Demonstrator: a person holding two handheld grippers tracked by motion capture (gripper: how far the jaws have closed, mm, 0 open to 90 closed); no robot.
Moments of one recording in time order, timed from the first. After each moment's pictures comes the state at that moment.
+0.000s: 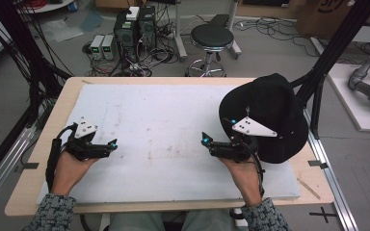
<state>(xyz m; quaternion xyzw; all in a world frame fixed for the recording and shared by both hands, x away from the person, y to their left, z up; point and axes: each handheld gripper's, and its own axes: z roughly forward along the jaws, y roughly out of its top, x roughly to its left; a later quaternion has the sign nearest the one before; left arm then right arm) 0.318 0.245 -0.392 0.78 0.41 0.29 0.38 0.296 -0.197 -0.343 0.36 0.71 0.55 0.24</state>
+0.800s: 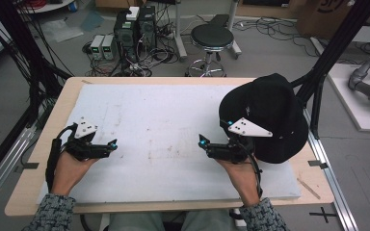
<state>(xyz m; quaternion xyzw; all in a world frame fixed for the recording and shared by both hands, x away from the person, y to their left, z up) 0.317 0.247 -0.392 0.77 0.41 0.29 0.38 0.297 -0.191 -0.347 0.36 0.72 0.55 0.23</state>
